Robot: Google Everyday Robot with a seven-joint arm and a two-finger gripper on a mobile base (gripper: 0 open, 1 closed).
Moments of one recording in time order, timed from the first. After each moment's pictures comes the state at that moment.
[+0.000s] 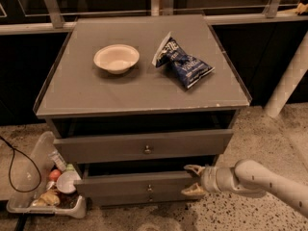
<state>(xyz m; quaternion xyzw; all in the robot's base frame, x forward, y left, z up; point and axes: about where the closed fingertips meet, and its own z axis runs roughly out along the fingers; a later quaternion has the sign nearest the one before) 0.514 -0.168 0.409 -0.59 0.69 0.18 0.38</state>
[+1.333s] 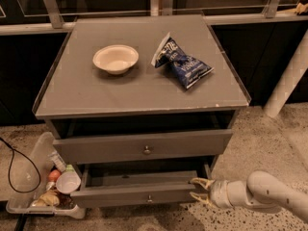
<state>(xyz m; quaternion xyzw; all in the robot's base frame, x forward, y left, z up) 0.446 -0.181 0.414 -0.62 0.67 0.20 0.37</state>
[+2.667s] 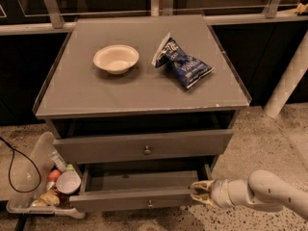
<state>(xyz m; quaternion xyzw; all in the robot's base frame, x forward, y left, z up) 0.448 -0.183 0.427 -0.62 0.67 0.20 0.37</state>
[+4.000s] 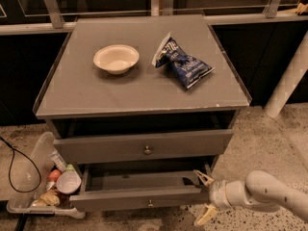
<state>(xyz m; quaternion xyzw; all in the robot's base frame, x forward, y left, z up) 0.446 -0.179 0.416 -0.61 0.67 0.21 0.36</state>
